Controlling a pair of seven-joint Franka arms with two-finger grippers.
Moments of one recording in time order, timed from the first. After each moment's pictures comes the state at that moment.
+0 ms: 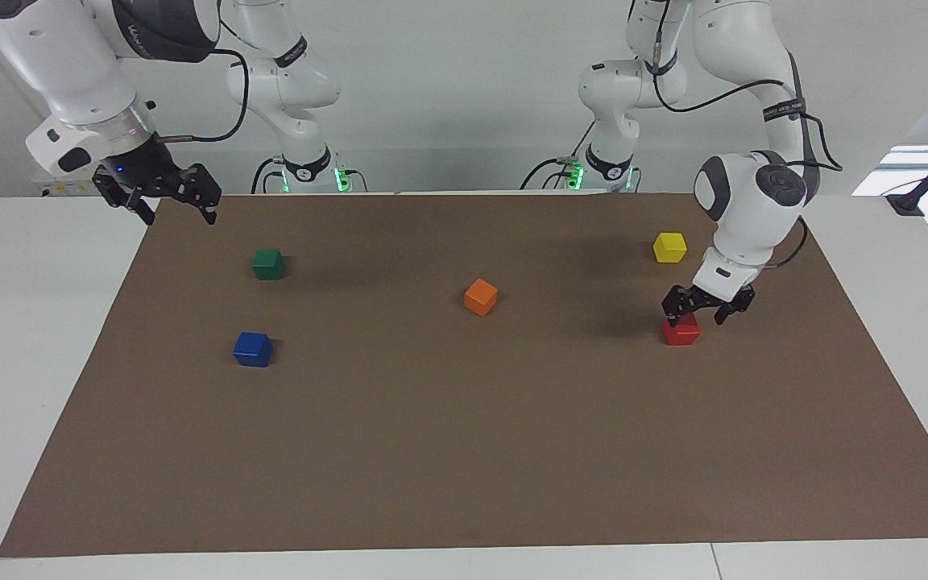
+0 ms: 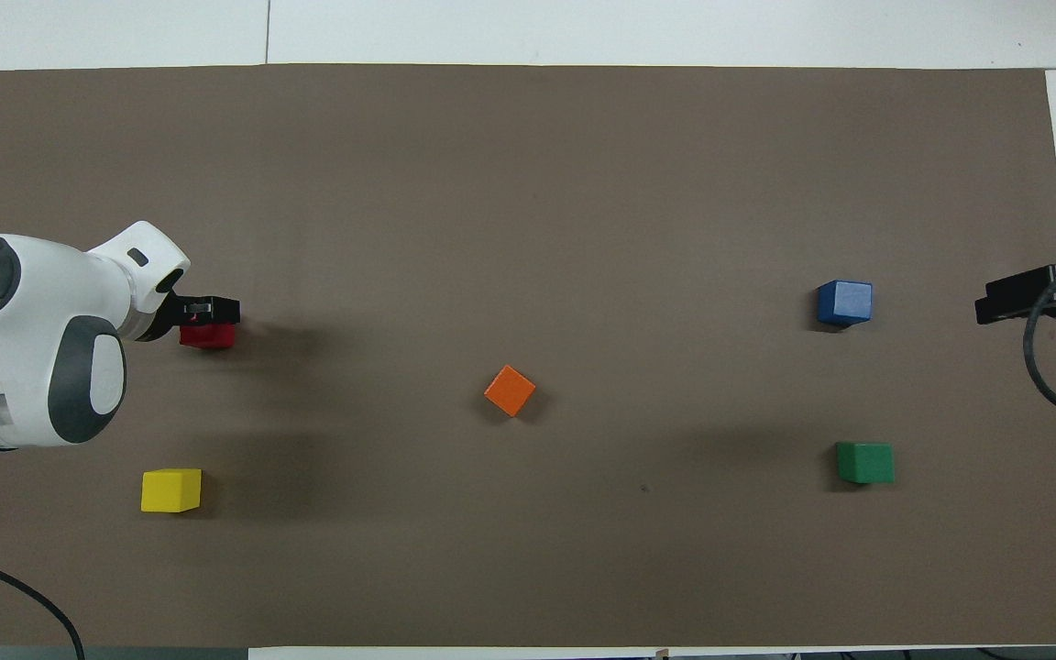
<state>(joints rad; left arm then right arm) -0.02 0.15 -0.02 -2.17 0.01 2.39 -0.01 0.01 -0.06 -0.07 -1.69 0.05 1.57 -0.05</state>
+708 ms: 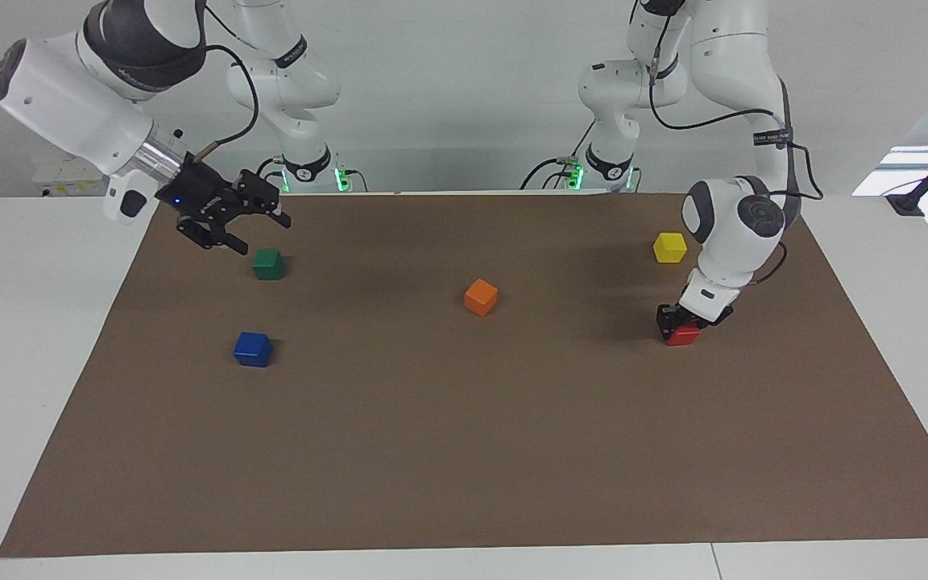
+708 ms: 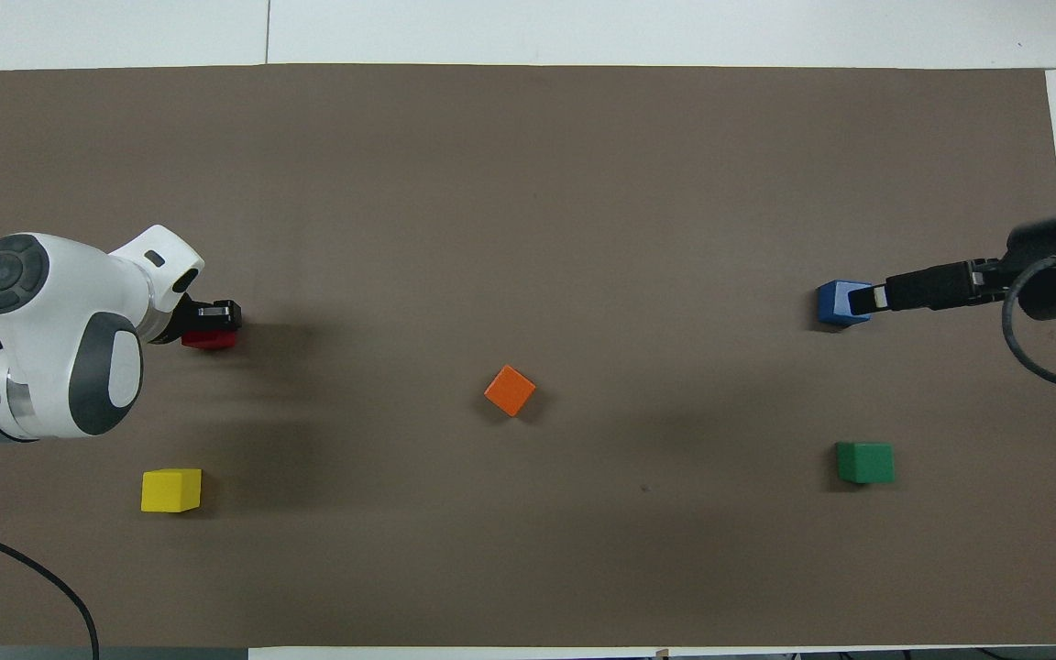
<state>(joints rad) -0.02 0.20 -0.02 -2.15 0.01 2.35 -0.06 -0.03 -0.03 -0.07 -1.84 0.65 1.67 -0.34</state>
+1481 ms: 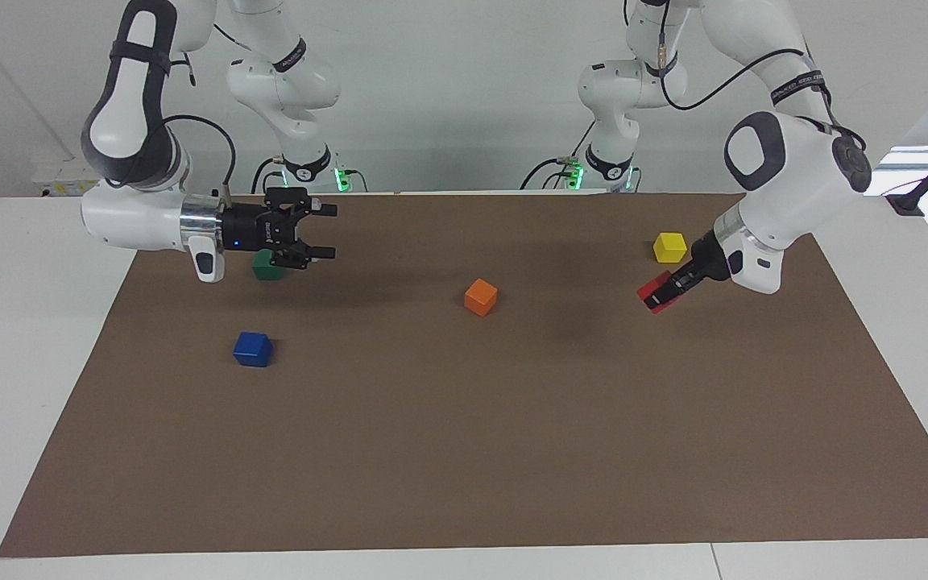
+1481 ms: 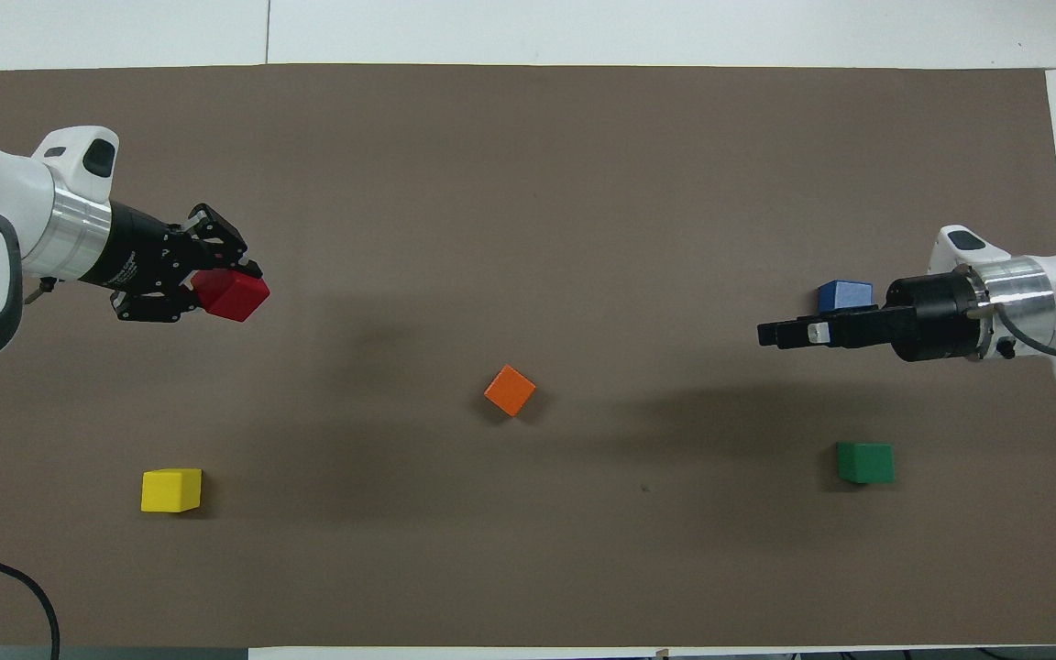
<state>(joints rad) -0.02 0.13 -0.06 -1.77 -0.45 1.79 -0.62 -0.09 0.08 -0.08 -2.13 1.33 1.44 -0.77</state>
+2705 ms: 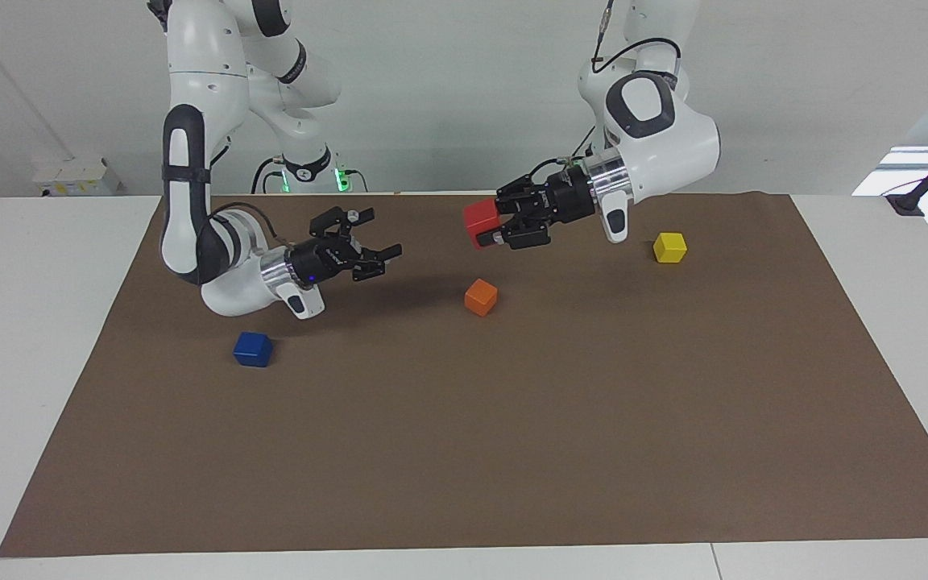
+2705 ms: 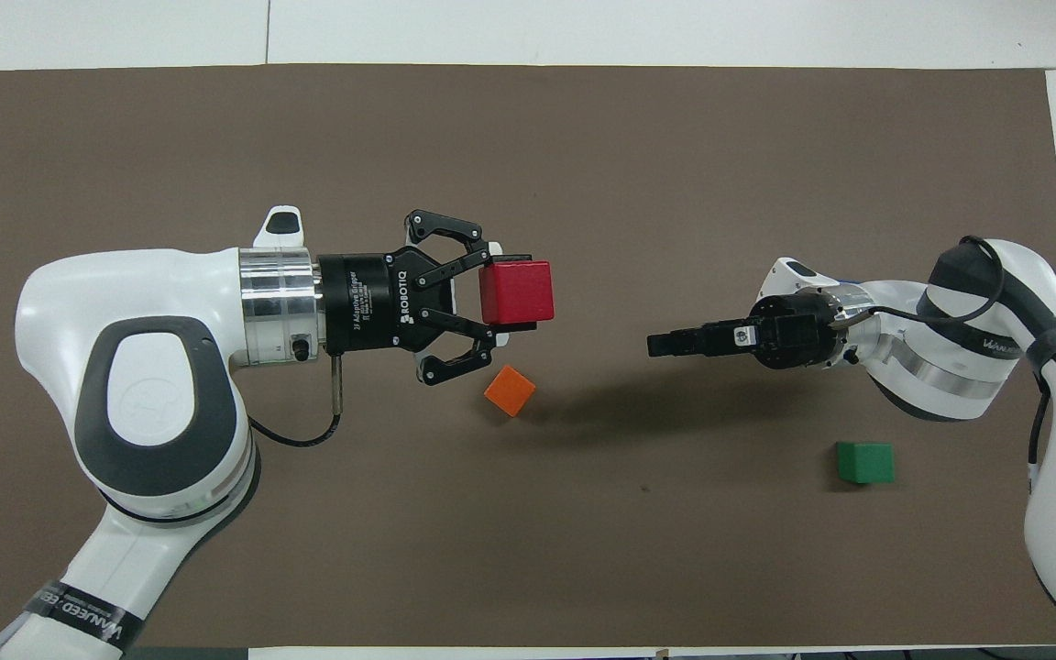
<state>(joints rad) -0.37 -0.02 -0.10 -2.01 -1.41 2.20 -1.13 0.04 0.34 -0.07 -2.14 1.73 1.17 -0.93</state>
